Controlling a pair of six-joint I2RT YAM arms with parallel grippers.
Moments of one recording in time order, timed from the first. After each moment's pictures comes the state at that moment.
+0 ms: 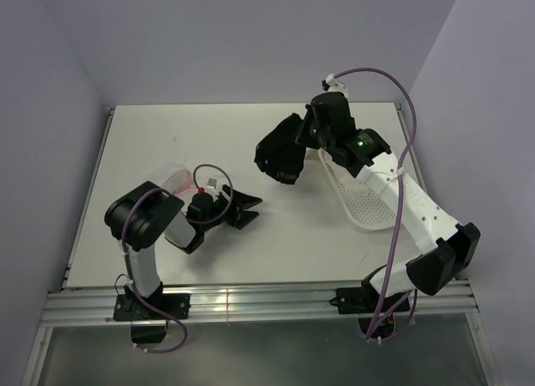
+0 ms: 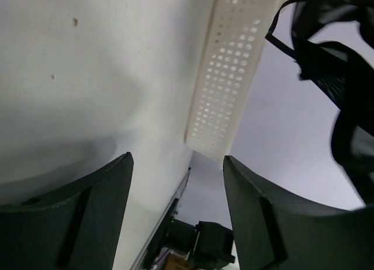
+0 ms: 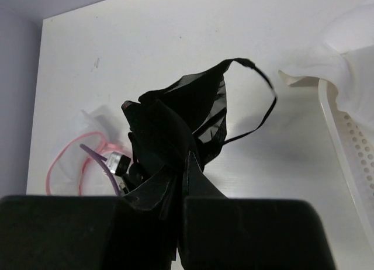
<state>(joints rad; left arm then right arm) -0.59 1.91 0.42 1.18 0.32 -1.55 0.55 1.41 1.51 -0.63 0.25 0.62</state>
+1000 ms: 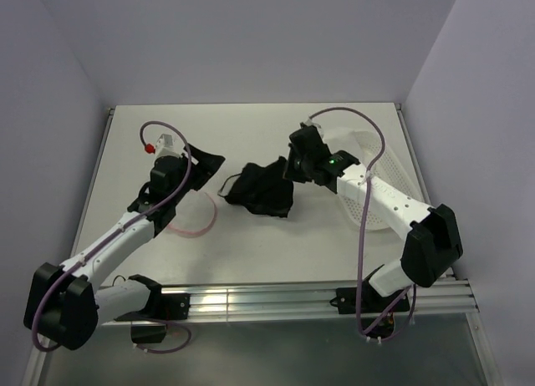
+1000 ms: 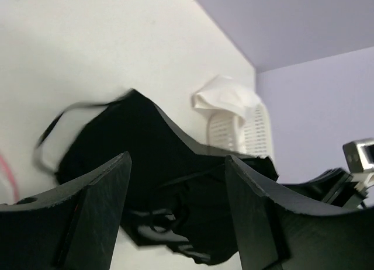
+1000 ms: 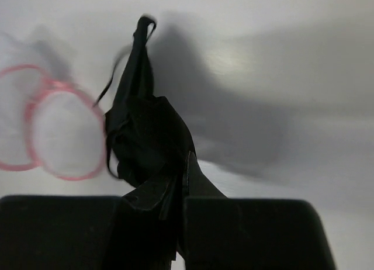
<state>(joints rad) -0.42 1.10 0.67 0.16 -0.04 -1.04 0.63 1.47 1.26 -0.53 0.12 0.72</state>
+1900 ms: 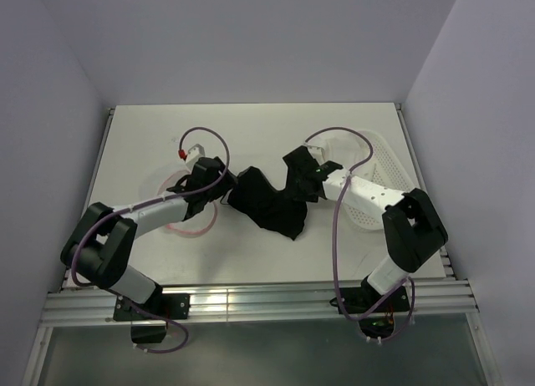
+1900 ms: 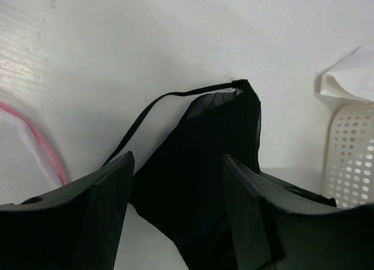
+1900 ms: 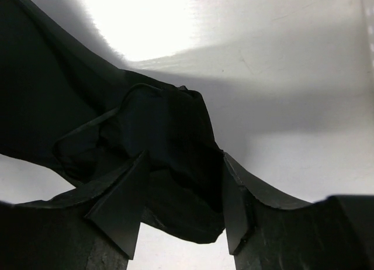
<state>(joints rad) -0.55 1.51 0.76 0.10 -0.25 -0.98 0.61 1.59 1.06 -0.55 0.26 0.69</state>
